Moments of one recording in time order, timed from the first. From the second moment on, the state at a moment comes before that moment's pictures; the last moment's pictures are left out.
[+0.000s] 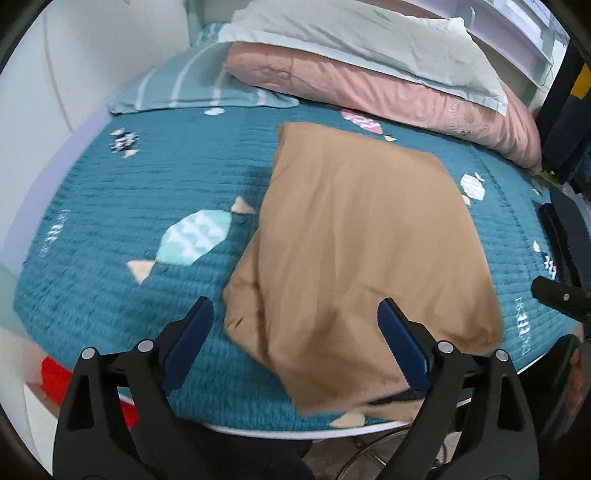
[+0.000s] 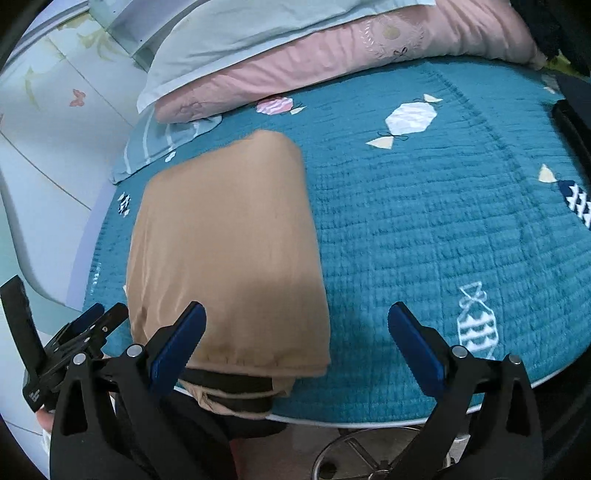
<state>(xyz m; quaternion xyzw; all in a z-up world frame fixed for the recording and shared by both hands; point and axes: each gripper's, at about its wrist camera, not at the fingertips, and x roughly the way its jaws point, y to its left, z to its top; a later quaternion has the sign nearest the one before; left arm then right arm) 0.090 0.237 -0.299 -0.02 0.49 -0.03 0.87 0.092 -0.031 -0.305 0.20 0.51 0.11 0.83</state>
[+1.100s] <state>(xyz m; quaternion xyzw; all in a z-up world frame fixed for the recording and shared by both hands) 0.233 0.247 -0.397 -0.17 0.64 -0.41 0.63 0.221 0.003 -0.389 0.35 0.56 0.43 0.62</state>
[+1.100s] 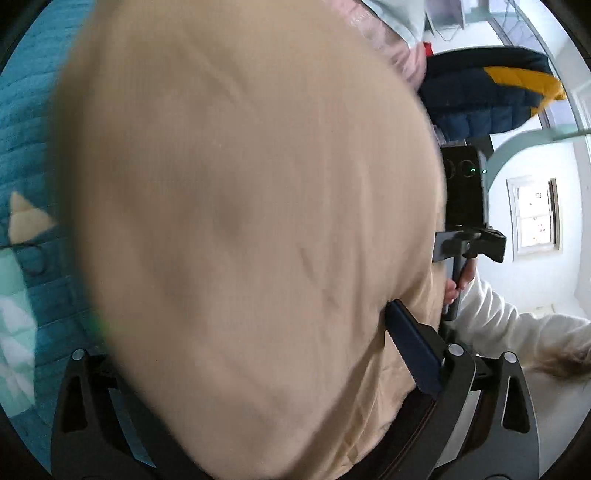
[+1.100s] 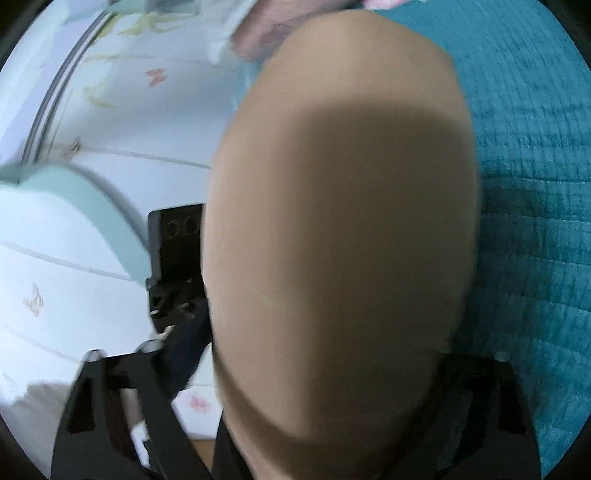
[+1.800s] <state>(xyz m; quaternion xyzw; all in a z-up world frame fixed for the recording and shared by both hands) 0.183 0.157 -0.287 -0.15 0.54 -0.34 0.75 0.152 -0.083 -0.299 0.32 0.50 0.34 0.73</state>
